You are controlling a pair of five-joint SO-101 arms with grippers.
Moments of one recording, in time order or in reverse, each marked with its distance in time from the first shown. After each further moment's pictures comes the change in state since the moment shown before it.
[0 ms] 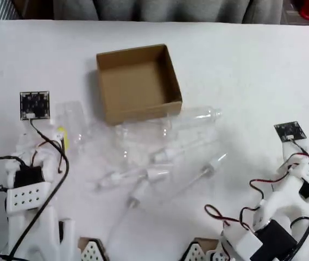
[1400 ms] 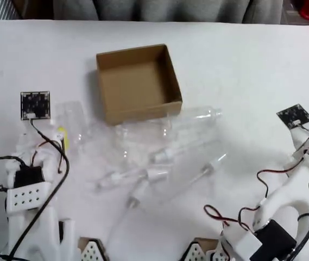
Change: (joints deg) left arm 0.0 0.0 0.0 0.0 -0.4; right arm -0.6 -0.3 -17.2 15.8 11.8
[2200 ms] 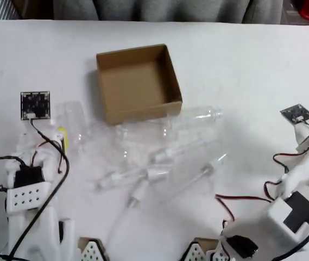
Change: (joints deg) left arm 0.0 0.0 0.0 0.0 0.0; right arm 0.0 22.1 -14.2 2.7 0.0
